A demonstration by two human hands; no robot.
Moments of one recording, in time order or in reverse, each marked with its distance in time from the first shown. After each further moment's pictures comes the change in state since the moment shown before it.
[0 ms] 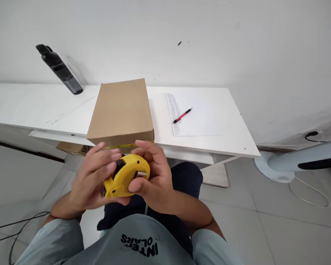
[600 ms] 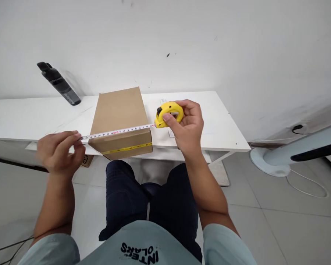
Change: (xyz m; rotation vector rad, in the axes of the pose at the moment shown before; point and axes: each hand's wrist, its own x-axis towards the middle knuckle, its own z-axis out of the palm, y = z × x) left_hand 0.012 -0.123 -0.040 0.545 0.443 0.196; right_hand 0.099 0.005 -0.084 -0.515 0.275 -0.577
